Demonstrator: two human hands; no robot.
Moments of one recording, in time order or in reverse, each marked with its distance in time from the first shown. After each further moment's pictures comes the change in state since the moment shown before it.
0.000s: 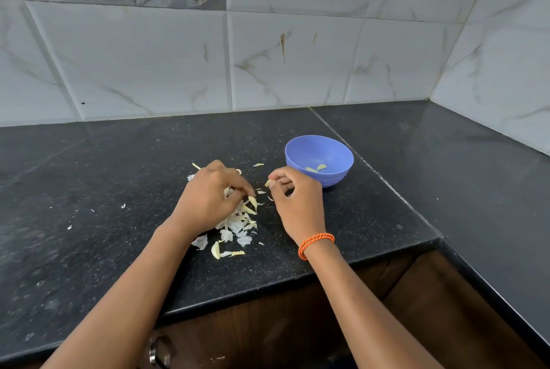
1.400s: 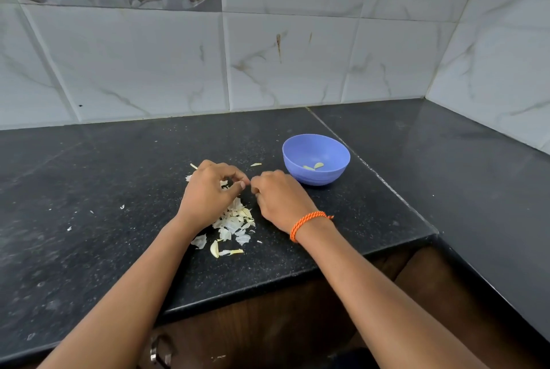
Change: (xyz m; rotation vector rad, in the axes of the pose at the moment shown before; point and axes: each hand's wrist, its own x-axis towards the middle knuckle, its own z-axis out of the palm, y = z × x) left_hand 0.007 -0.007 0.014 -0.118 0.096 -0.158; right_hand 0.015 -0.029 -0.002 -0.681 -0.513 -0.320
